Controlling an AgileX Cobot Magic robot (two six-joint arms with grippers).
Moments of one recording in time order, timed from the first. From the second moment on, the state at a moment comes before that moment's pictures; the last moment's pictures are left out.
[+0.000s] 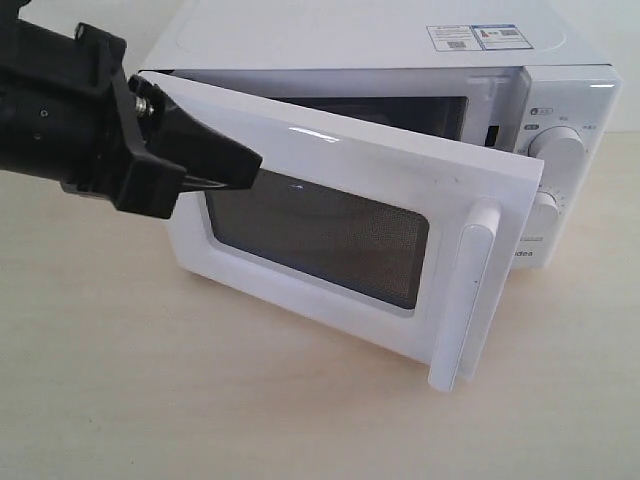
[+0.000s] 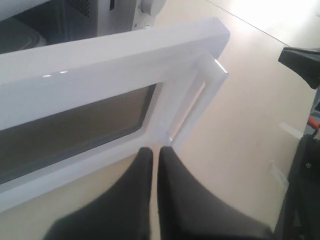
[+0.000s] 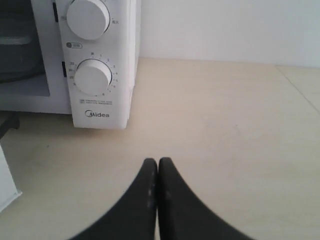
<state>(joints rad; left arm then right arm) -0.54 1.19 -0.95 -0.82 0.68 0.81 -0.02 0.01 0.00 -0.03 0.32 -0.05</state>
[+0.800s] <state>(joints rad) -0.54 1.18 -0.95 -0.82 0.70 0.81 -0.02 0.05 -0.56 -0.28 -0.02 0.43</state>
